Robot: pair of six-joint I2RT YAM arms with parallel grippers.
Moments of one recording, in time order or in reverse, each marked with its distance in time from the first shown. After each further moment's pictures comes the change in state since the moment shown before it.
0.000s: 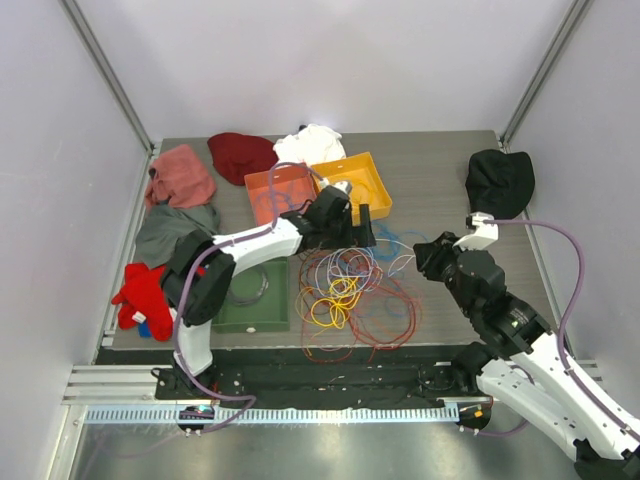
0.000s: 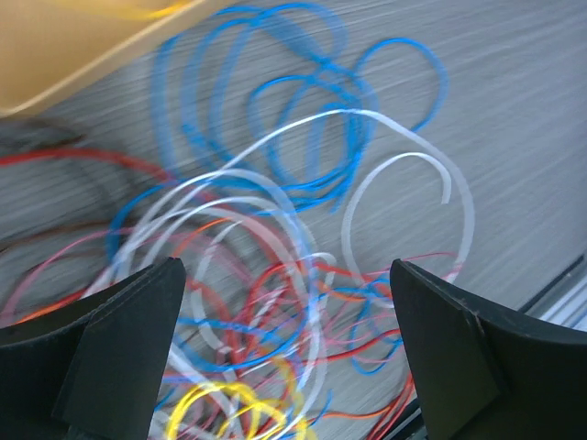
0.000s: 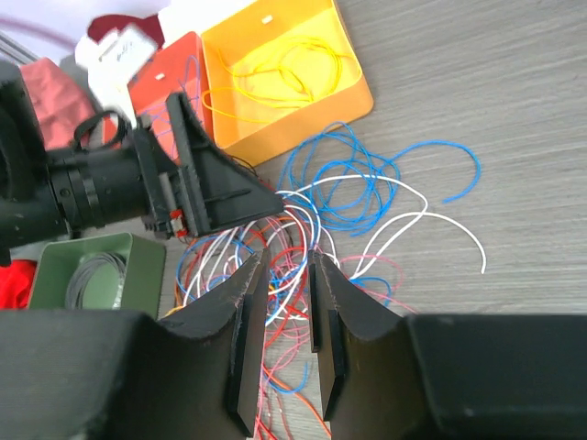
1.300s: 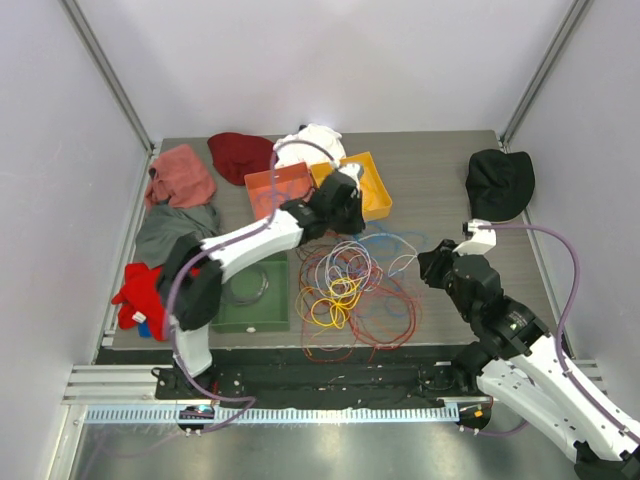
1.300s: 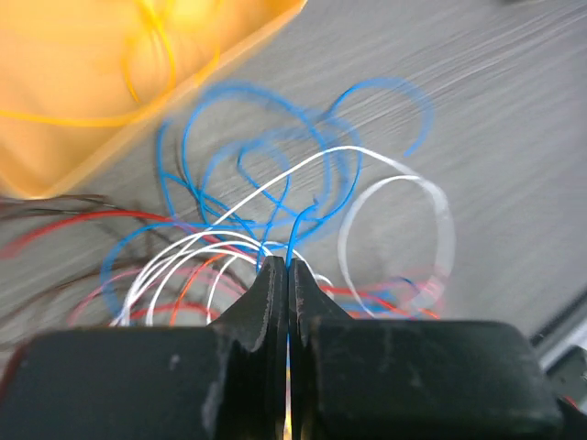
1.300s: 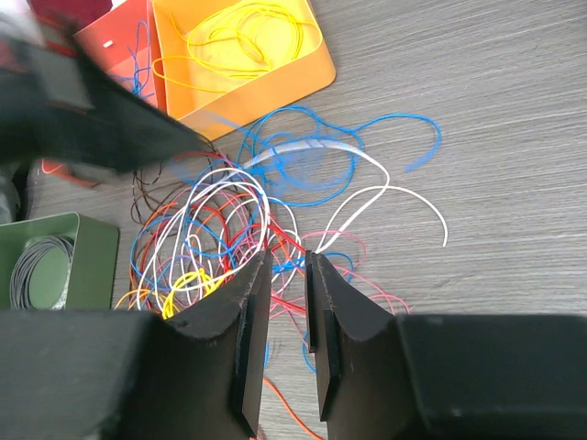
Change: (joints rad) left arm -0.040 0.061 0.166 -0.071 -0.071 0.153; right arm 0.000 -0.025 -0.040 -0.071 0.026 -0.021
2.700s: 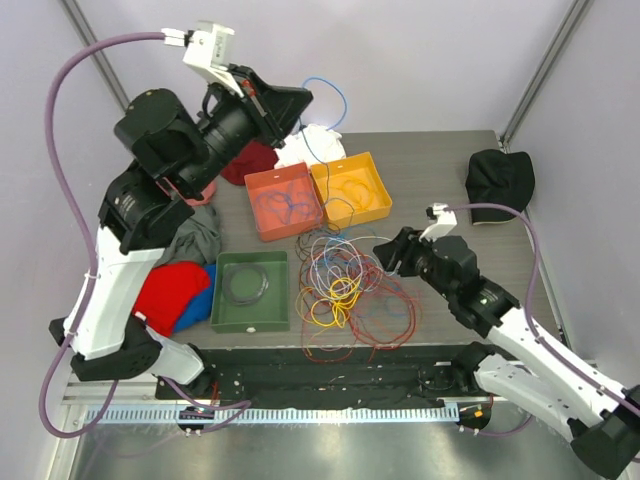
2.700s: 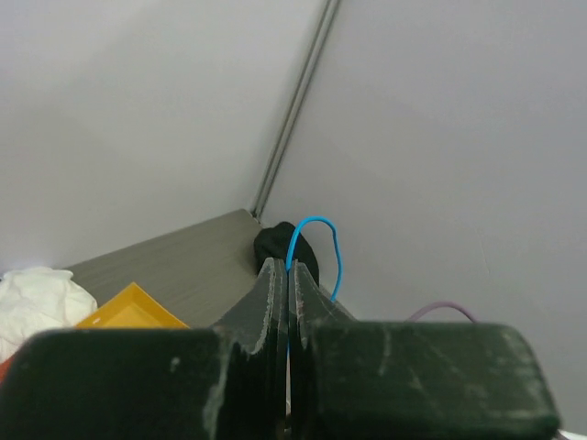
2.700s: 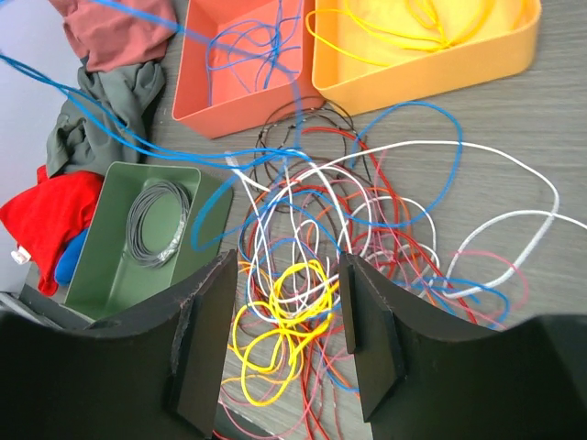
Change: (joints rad) left arm -0.003 -0.499 0.774 -0.340 -0.089 0.251; right arm 0.000 0.194 -0.004 0.283 -0.312 0.013
